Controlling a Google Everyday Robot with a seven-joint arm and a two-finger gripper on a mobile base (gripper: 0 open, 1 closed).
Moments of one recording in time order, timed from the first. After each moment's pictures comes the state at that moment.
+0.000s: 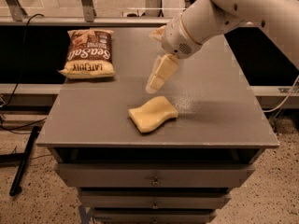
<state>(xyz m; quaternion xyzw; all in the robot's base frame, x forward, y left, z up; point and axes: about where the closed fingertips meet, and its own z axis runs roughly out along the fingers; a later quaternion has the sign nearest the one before) 0.595 -0.006 0.918 -0.67 0.64 0.16 0.34</state>
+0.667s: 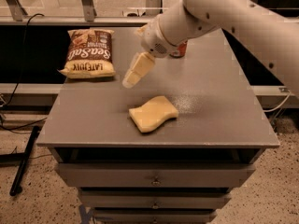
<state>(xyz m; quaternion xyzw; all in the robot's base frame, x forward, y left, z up) 0.629 0.043 0.909 -0.64 0.66 0.16 0.37</state>
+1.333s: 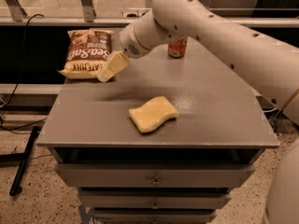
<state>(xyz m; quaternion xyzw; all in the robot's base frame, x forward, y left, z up) 0.672 0.108 0.892 -0.58 0.69 0.18 0.40</state>
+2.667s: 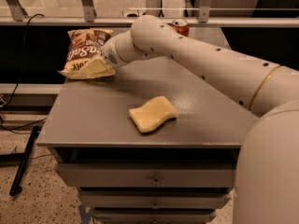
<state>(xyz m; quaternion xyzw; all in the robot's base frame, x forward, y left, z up) 0.711 0.175 0.855 -0.49 0.71 0.23 0.45</state>
